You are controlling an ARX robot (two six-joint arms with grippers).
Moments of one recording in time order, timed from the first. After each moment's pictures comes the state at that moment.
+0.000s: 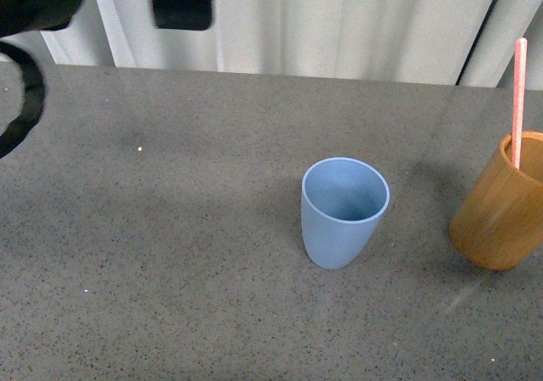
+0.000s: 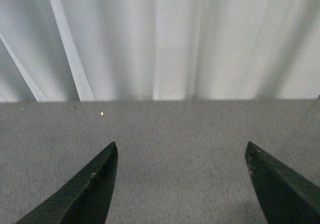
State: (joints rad) left arm -0.50 1.48 0.61 0.73 -0.46 -0.05; right arm 0.00 0.00 0.02 0.00 0.00 0.00
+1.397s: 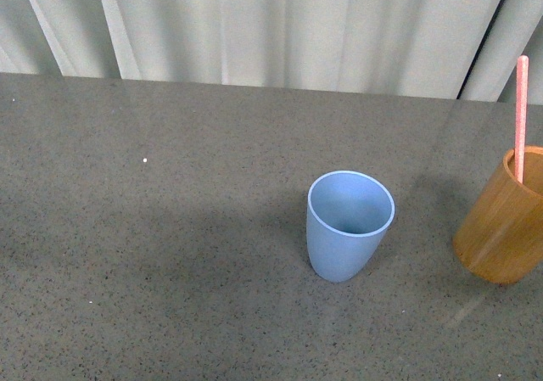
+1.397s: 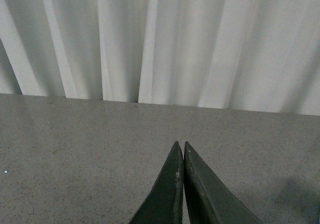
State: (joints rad) left arm 0.00 0.39 0.02 0.39 0.00 -0.01; right arm 0.00 0.00 0.02 0.00 0.00 0.00
